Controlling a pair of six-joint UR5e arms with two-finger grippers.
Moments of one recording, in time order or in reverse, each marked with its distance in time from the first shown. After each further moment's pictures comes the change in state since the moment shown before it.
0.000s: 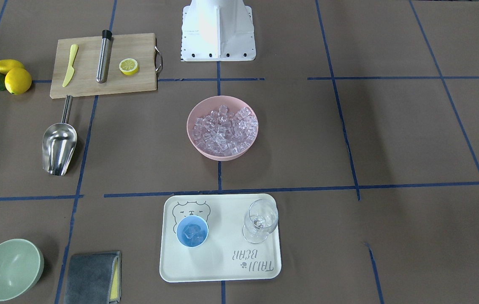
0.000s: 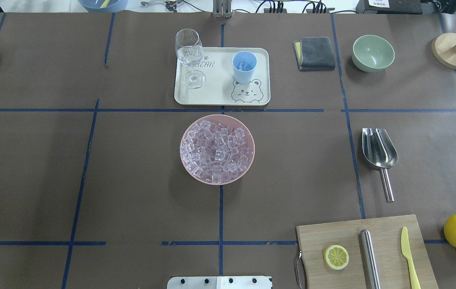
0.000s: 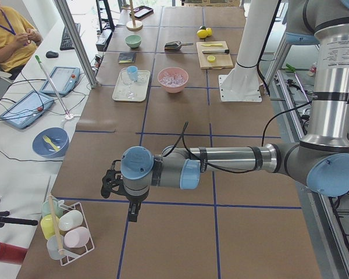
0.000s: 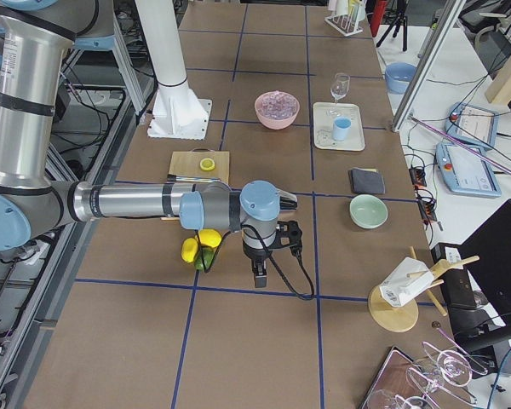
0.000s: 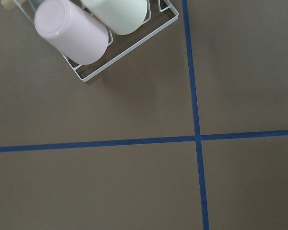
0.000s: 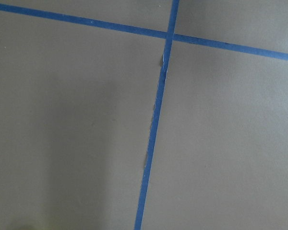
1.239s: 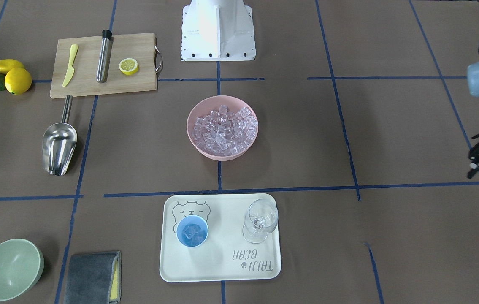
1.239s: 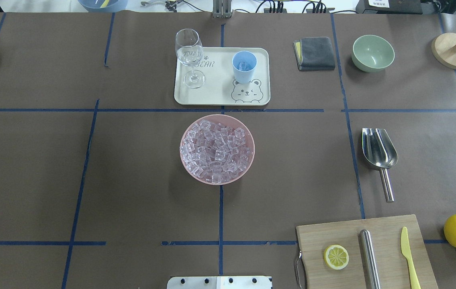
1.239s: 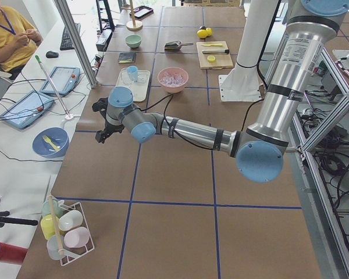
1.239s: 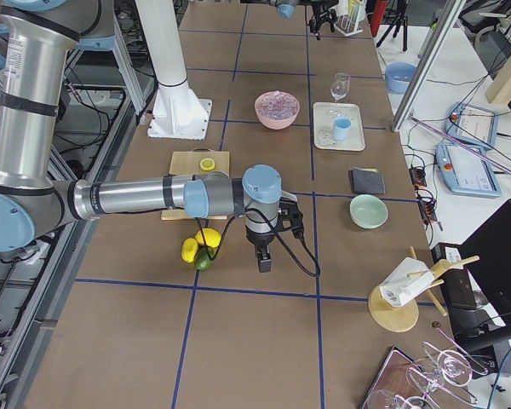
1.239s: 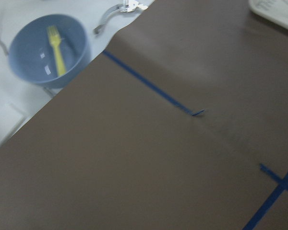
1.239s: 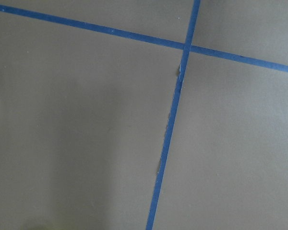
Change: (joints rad) left arm 0.313 -0.239 0.040 -0.443 0.123 -0.028; right arm -0.014 0.003 0.036 -0.003 0.002 0.004
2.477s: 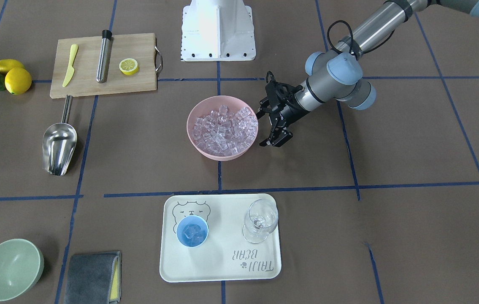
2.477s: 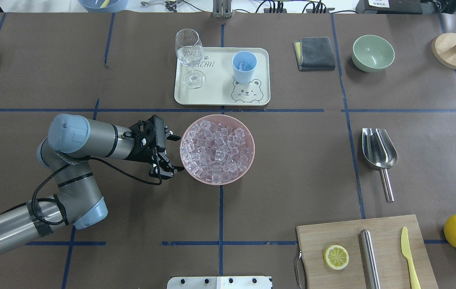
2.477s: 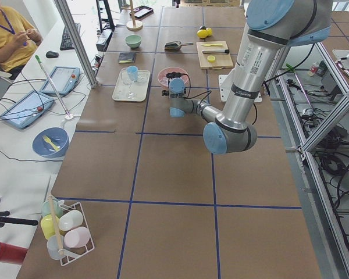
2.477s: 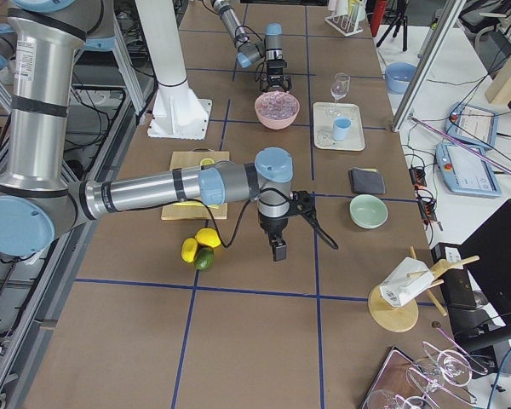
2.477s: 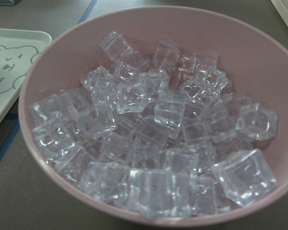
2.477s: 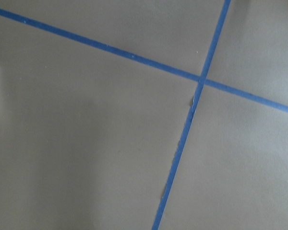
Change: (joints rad) left arm 0.801 -0.177 0.083 -0.682 0.245 -0.088; right arm -0.071 0.023 0.047 0.002 -0.057 -0.003
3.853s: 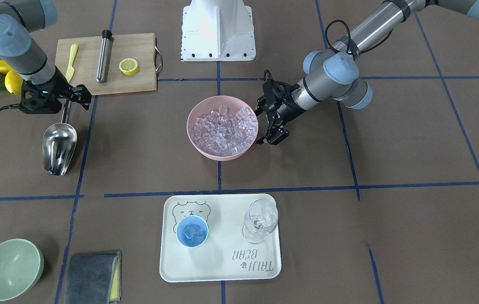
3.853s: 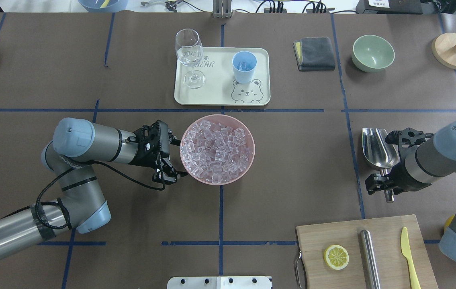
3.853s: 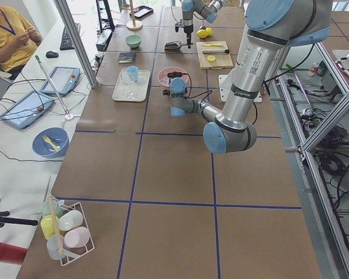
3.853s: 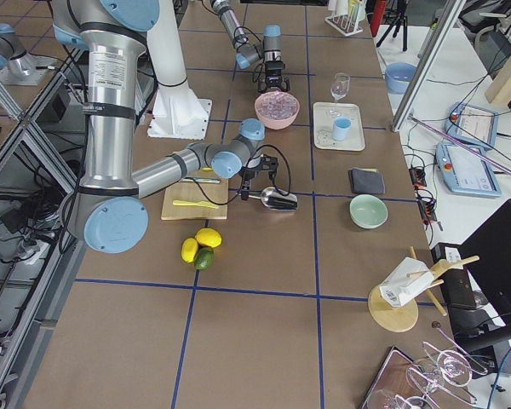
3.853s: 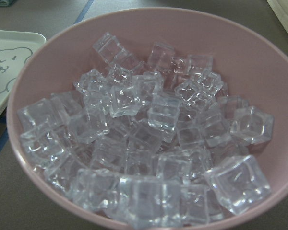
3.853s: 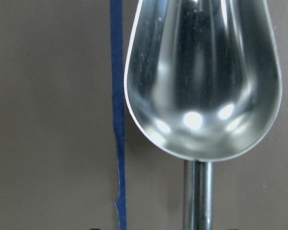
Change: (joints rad) left arm 0.033 -0.009 0.004 -0.002 -0.014 0.012; right arm -0.761 0.134 0.023 0.310 -0.172 1.149
